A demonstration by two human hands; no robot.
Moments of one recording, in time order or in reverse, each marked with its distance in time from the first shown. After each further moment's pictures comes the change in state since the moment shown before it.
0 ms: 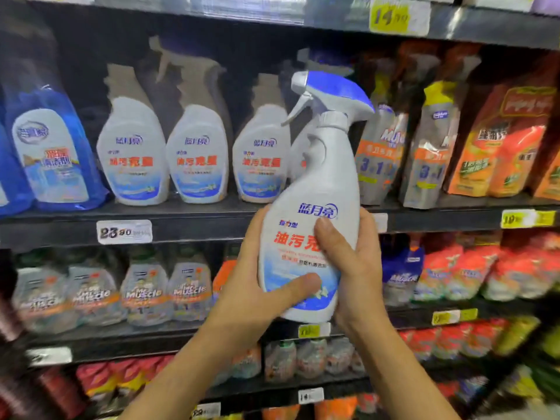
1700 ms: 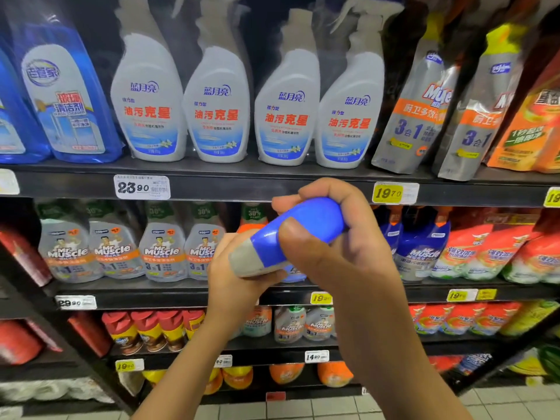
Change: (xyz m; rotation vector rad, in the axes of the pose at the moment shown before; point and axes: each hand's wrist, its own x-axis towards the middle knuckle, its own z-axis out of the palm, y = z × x) left_hand -0.033 -0.092 -0.056 0.588 0.465 -0.131; right_hand -0.061 -0.034 0.050 -0.164 -0.274 0.208
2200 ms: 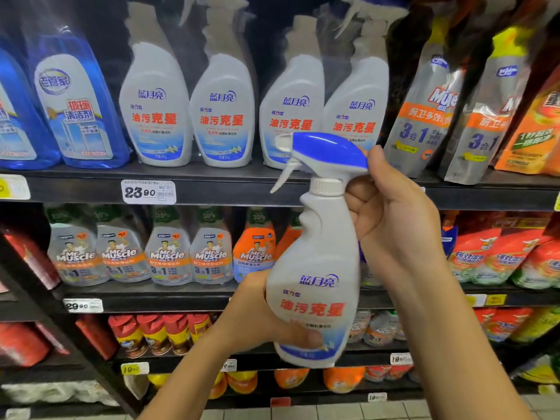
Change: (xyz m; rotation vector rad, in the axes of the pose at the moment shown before) left_hand -0.014 0.037 -0.015 -0.127 -0.635 0.122; right_hand 0.065 -0.007 -0.042 0.312 0.228 0.032
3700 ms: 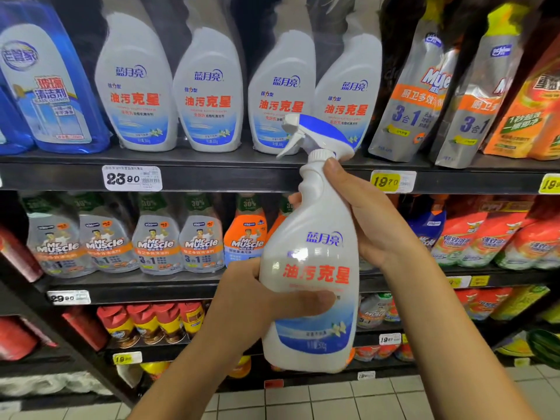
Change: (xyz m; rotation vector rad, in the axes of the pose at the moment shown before) left_hand -0.015 0.066 0.008 -0.288 0.196 -0.409; right_hand 0.027 0.022 -0.040 -0.325 -0.176 0.264
